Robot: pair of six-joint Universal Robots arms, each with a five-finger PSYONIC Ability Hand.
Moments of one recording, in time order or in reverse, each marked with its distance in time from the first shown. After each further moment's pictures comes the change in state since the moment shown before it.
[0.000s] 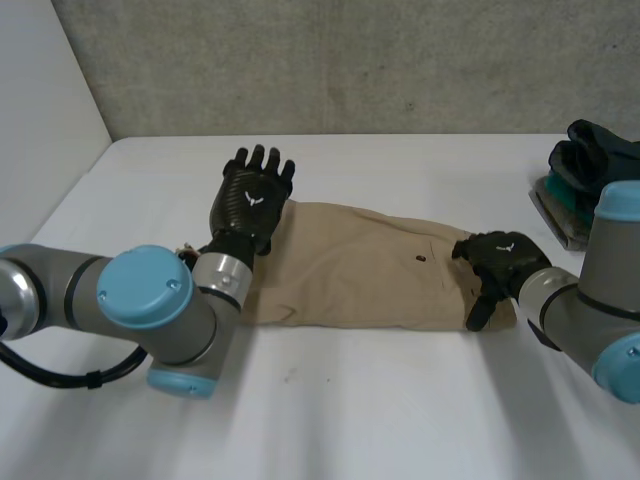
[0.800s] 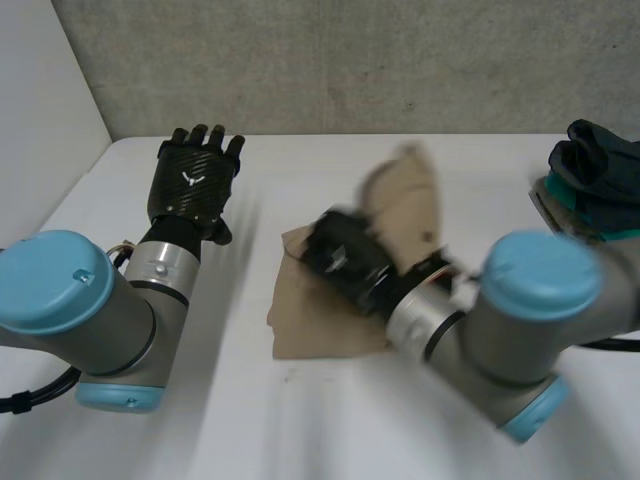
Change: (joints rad) left arm 0.077 0.277 -0.183 -0.076 -0.037 -0.144; right arm 0.362 0.002 0.022 -0.405 -0.284 -0.756; left_hand 0.000 0.000 0.000 0.000 0.000; right_hand 0.690 0.837 0.860 0.860 0.817
